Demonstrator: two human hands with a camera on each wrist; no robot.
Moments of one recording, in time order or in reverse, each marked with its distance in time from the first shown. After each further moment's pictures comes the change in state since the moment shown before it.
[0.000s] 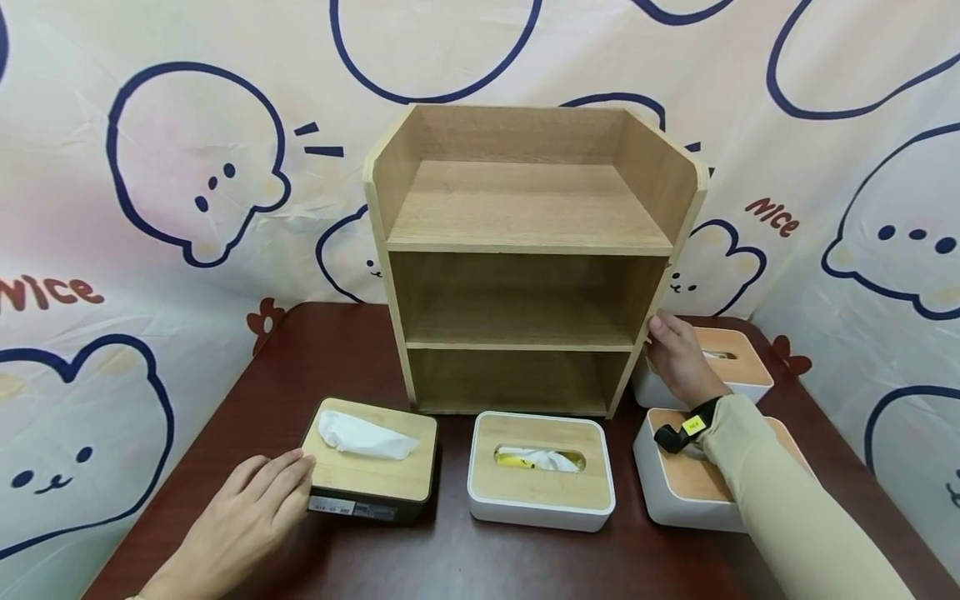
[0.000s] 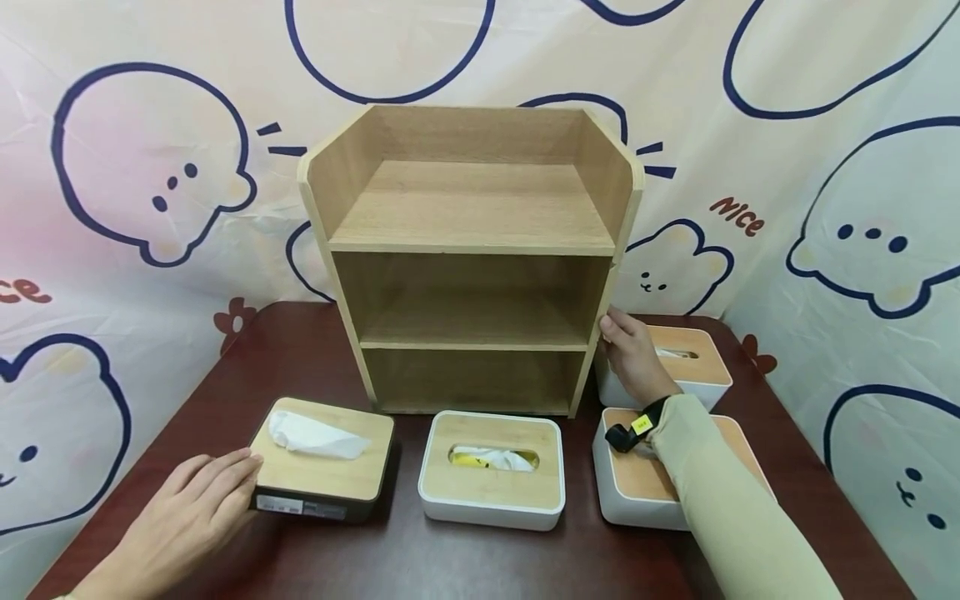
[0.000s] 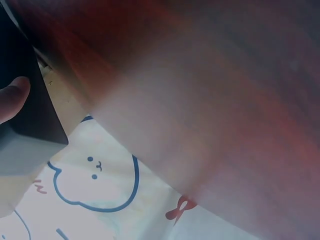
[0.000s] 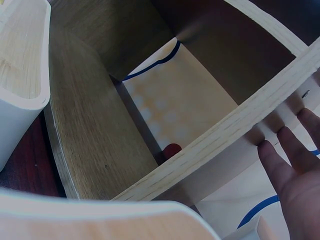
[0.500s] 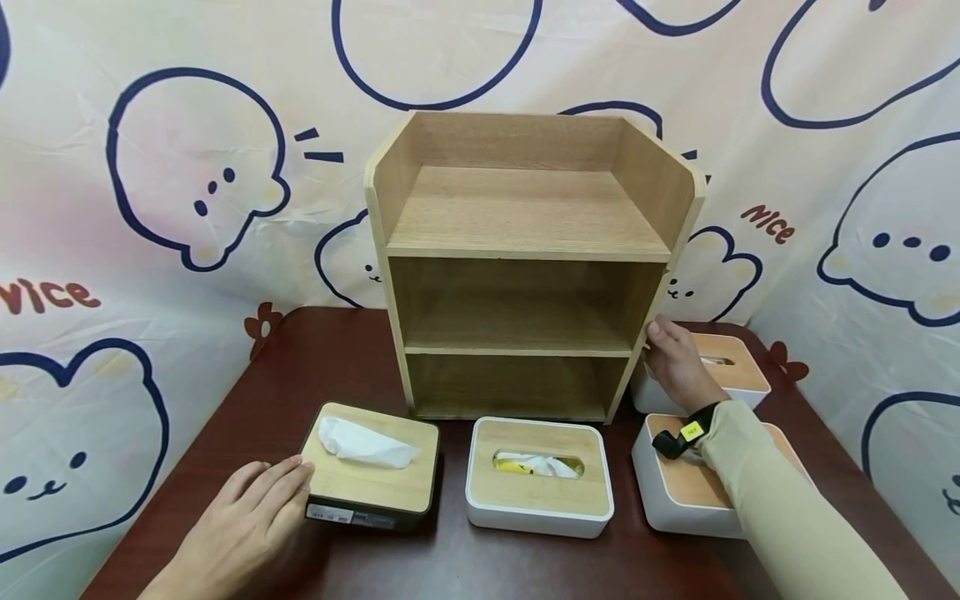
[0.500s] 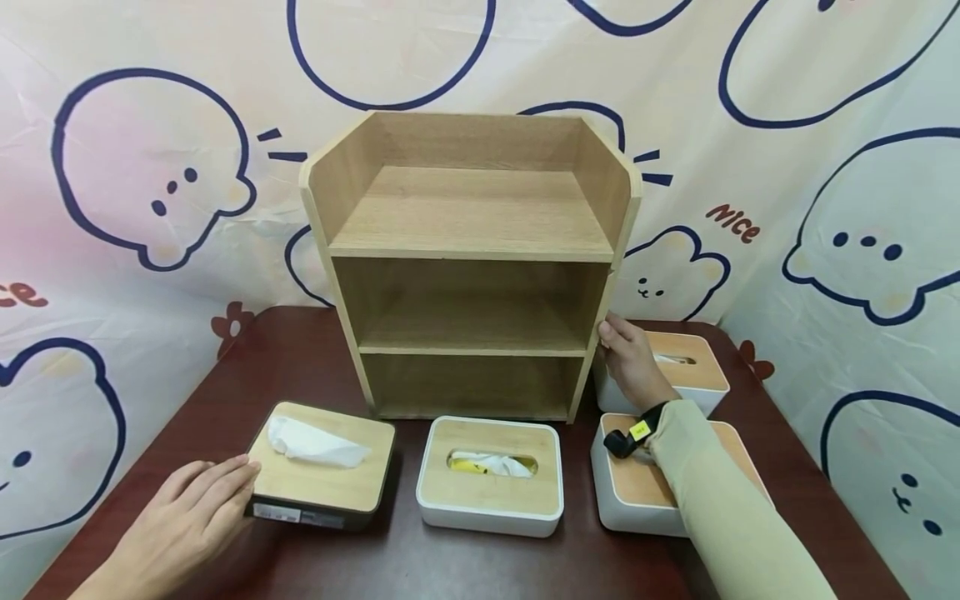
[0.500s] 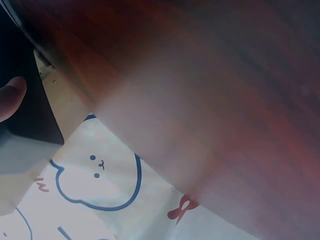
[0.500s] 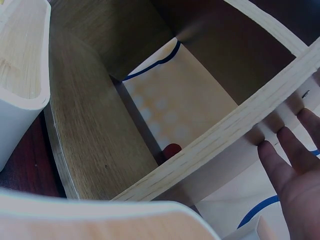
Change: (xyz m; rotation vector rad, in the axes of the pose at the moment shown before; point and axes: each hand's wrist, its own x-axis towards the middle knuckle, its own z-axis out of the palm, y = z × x) left_hand -0.001 0.001 0.001 -0.003 0.027 0.009; right_hand 0.000 0.000 0.001 -0.004 0.021 -0.004
